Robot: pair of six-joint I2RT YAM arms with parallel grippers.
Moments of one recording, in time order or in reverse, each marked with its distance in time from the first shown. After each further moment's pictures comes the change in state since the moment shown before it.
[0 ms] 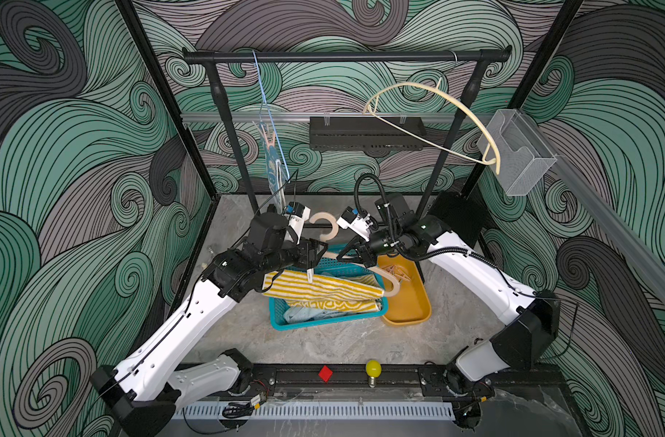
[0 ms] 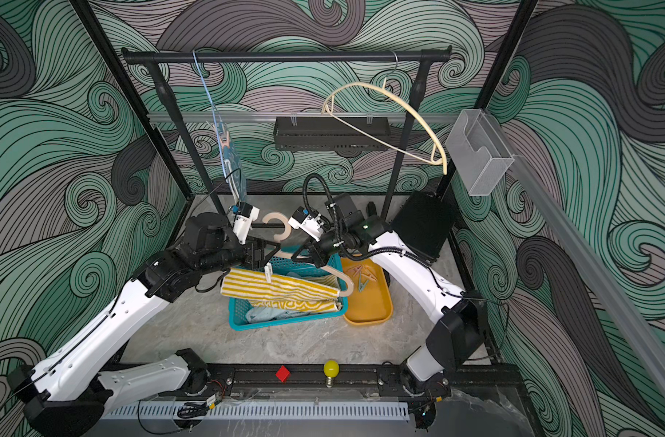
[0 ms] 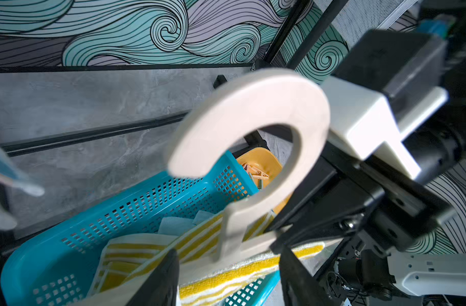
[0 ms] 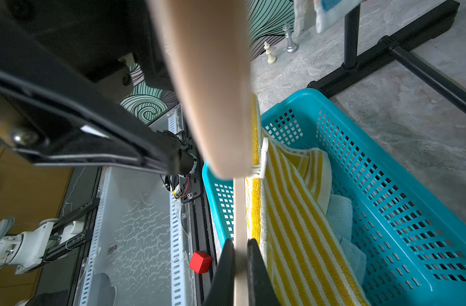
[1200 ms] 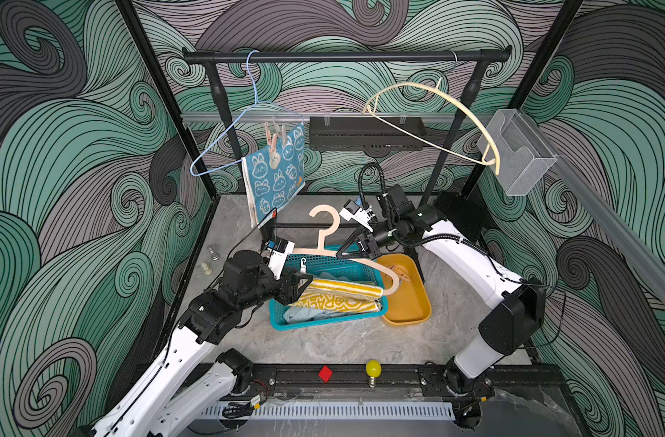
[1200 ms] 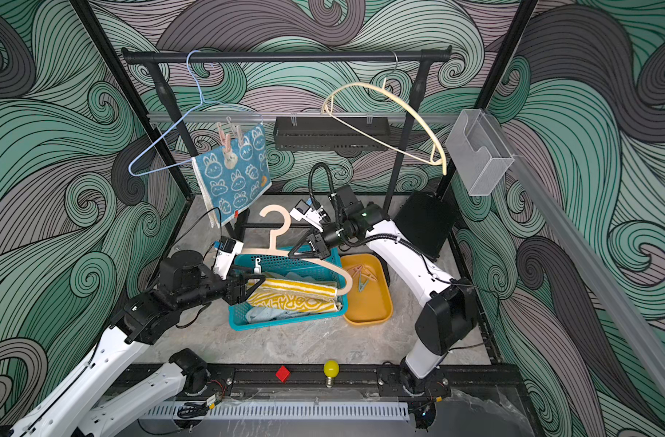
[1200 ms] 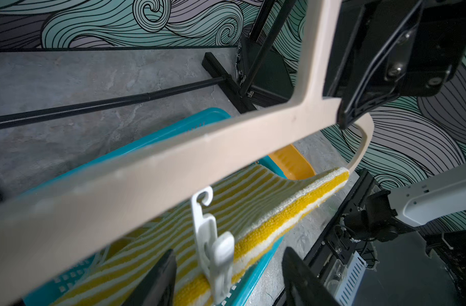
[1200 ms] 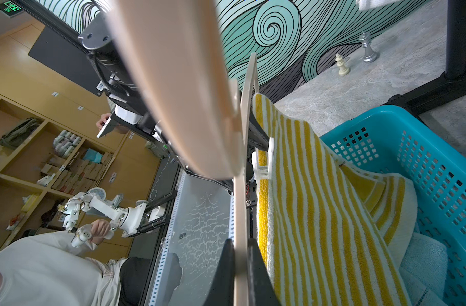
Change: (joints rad) left arm 0.104 -0.290 -0.356 0.064 0.177 0.128; right arm -0.062 0.103 0.110 -0.098 -0.369 -0.031
